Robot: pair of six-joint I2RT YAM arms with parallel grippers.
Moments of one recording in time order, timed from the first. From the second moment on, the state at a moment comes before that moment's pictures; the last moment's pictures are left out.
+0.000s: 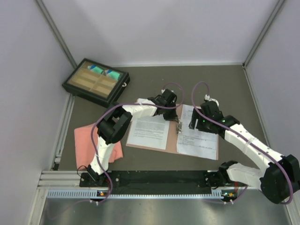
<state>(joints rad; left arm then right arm) -0.77 2.14 1.51 -0.29 0.17 -0.81 0.48 1.09 0.74 -0.56 0.13 0.61</state>
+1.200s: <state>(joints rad) -0.56 1.03 0.78 -0.38 0.22 -0.68 0.74 1.75 1.18 -0.73 0.37 0.78</state>
